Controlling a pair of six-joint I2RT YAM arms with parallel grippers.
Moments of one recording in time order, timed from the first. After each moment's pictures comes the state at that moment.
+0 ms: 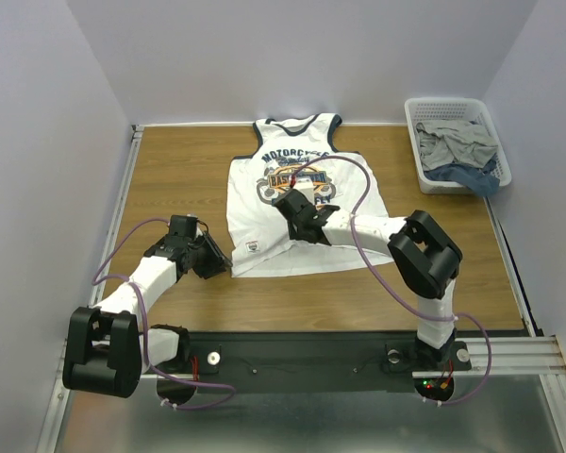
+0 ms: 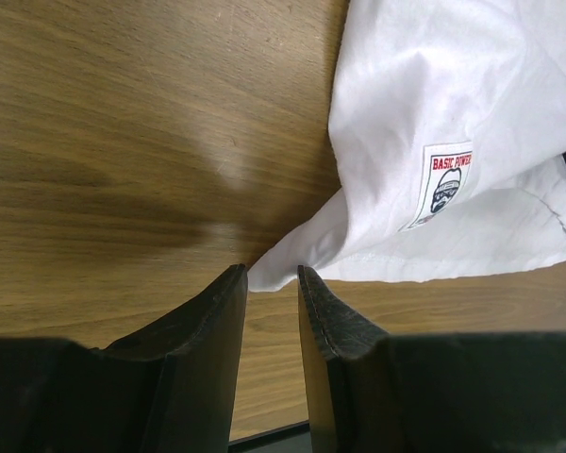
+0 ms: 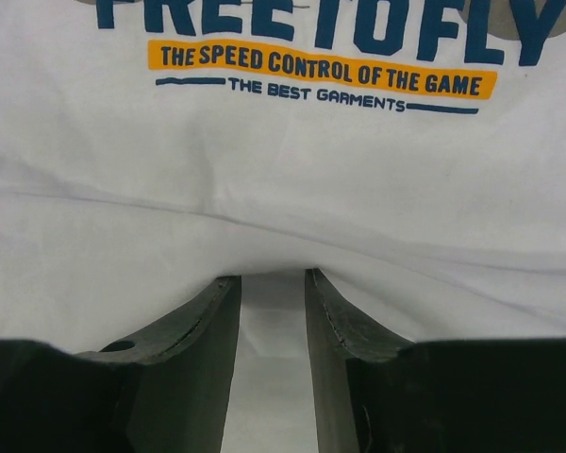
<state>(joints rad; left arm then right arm) -0.17 1.15 0.52 -0.37 0.23 -0.77 0.84 1.94 1.31 -0.30 0.49 0.54</state>
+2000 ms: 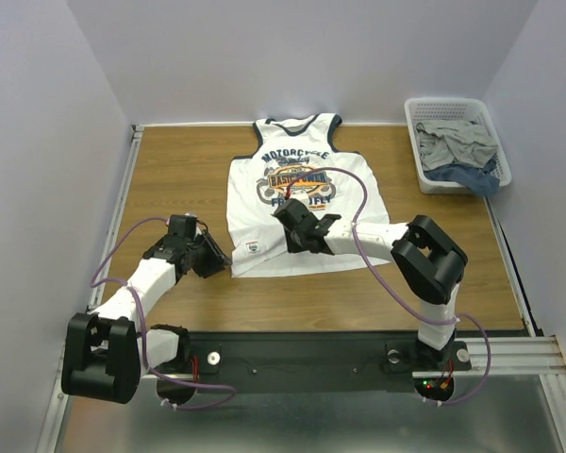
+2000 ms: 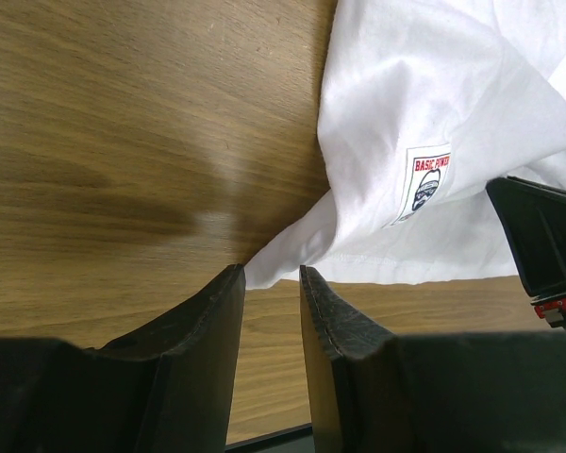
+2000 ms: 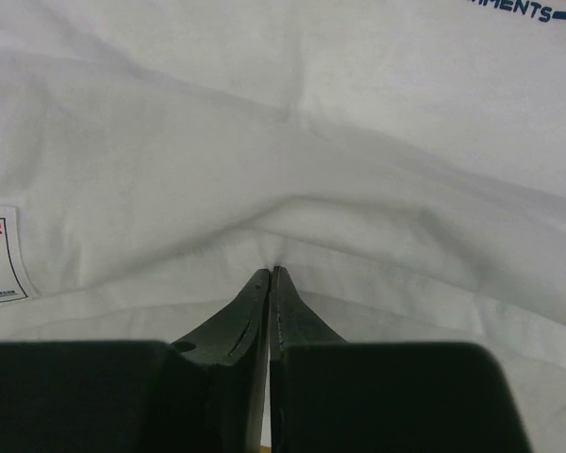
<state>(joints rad) -0.17 1.11 0.52 -0.37 0.21 -0.78 0.88 1.90 1.22 -0.26 0.33 0.54</state>
